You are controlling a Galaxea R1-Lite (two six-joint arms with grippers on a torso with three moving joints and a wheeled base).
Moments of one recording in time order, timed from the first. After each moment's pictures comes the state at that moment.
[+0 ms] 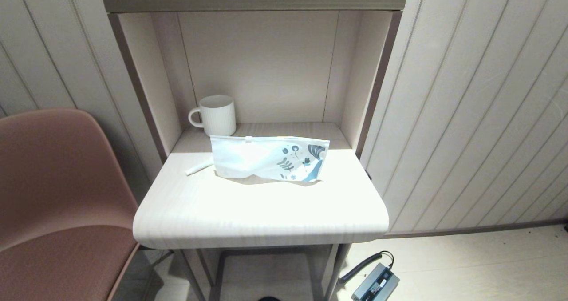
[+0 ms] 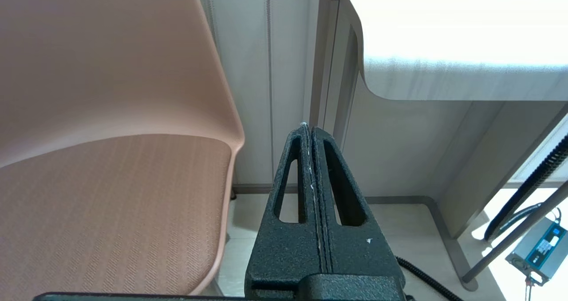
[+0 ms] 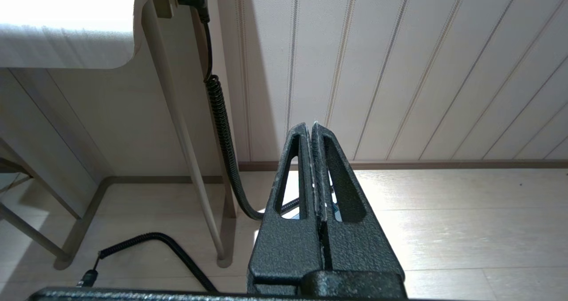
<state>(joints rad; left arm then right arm) -0.01 0.00 0.00 0.00 0.00 0.00 0.00 0.00 0.00 0.01 -0.01 0.00</state>
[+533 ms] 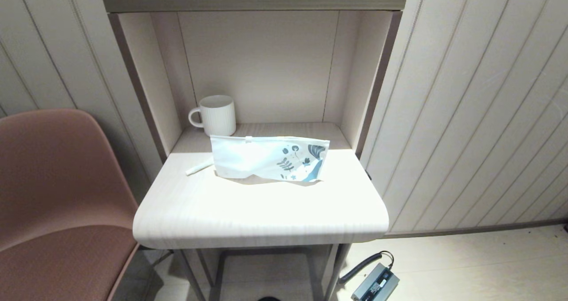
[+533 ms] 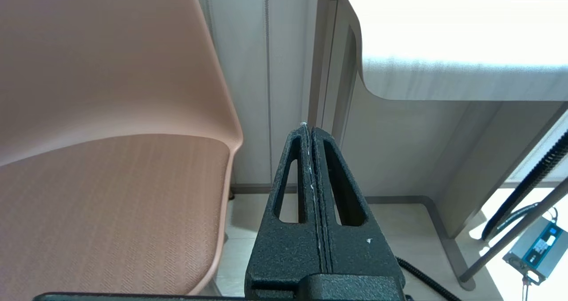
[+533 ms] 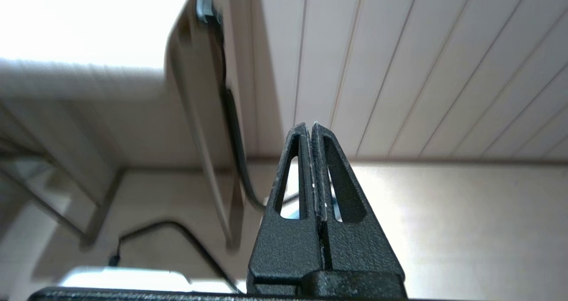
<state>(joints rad) -0.01 0.00 0.00 0.00 0.00 -0.01 0.01 0.21 -0.40 0.21 0.01 0.00</state>
